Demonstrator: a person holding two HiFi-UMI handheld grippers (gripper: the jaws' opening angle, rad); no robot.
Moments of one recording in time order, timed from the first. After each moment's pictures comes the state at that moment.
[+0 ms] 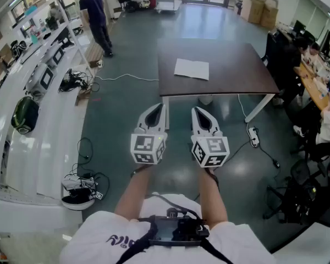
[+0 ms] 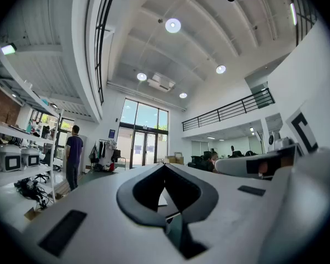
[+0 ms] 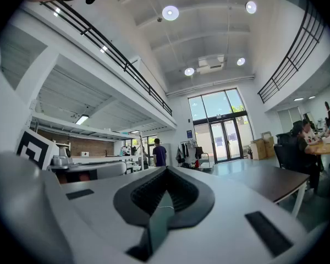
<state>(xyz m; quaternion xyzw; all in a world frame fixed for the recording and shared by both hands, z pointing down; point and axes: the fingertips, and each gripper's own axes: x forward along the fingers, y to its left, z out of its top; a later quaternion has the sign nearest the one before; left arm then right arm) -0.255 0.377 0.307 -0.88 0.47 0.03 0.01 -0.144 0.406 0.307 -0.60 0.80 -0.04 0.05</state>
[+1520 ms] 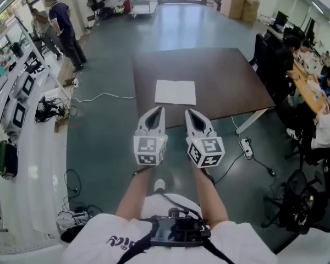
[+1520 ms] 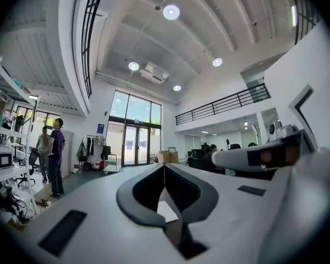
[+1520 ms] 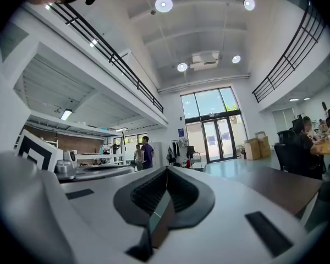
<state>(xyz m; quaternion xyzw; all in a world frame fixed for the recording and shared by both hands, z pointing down) -0.134 0.078 0.349 -0.90 0.43 -0.01 0.02 -0.045 0.117 0.339 -0.62 0.78 -0.05 0.05</state>
